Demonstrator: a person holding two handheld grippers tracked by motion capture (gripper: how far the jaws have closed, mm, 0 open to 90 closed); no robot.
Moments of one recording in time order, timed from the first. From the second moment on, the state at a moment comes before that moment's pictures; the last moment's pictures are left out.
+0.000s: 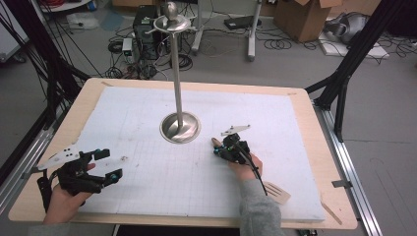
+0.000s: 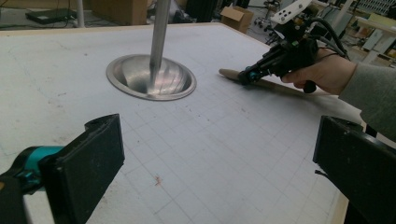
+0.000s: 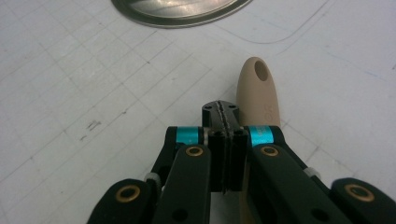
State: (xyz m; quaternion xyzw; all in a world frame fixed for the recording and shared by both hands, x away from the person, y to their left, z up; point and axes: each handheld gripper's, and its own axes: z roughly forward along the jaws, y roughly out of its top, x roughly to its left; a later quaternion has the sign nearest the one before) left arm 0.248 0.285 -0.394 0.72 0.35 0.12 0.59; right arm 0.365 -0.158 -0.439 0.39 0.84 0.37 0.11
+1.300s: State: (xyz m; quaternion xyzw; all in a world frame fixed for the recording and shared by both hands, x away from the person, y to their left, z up) left arm 0.247 0.284 -0.395 0.72 0.35 0.12 0.58; right arm 0.367 -0.170 -0.426 0.45 0.80 0.37 0.13
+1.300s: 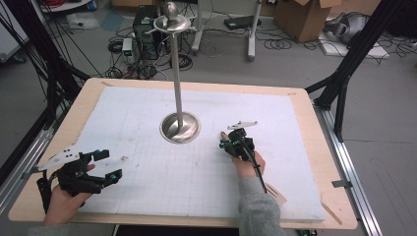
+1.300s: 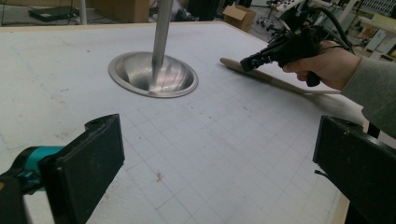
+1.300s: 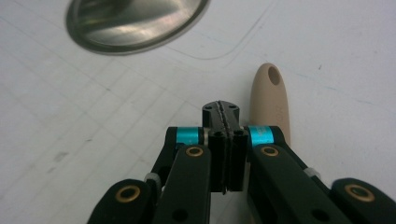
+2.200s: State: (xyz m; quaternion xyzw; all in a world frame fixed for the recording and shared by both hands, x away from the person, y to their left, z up) left arm 0.247 0.282 -0.397 0.72 0.35 0.13 0.58; right arm 0.313 -0.229 -0.382 0.42 0.78 0.43 0.14
